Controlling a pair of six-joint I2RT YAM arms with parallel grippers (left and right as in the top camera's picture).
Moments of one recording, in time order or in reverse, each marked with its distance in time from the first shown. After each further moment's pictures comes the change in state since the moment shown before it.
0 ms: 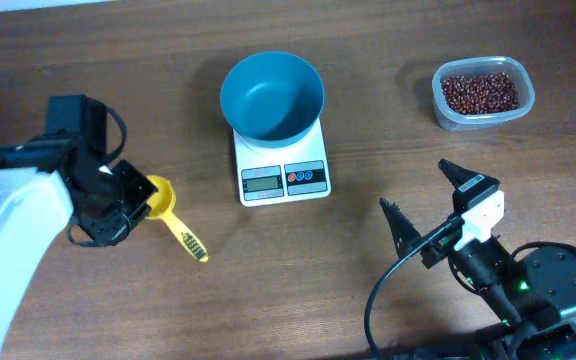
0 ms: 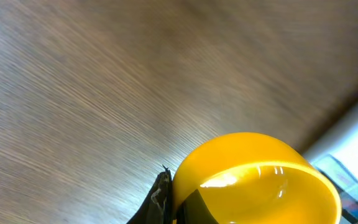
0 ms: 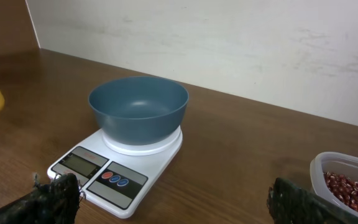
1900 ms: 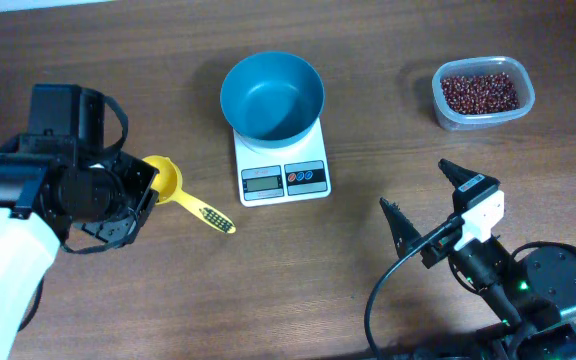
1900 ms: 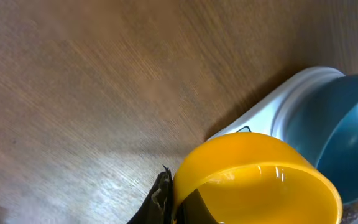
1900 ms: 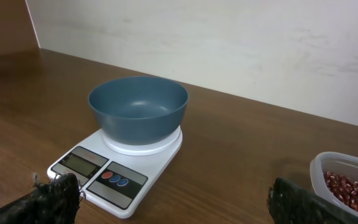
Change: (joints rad) left arm -0.096 -0.176 0.079 -0.127 0.022 -0.377; right arm 0.000 0.000 0.000 0.000 0.000 0.000
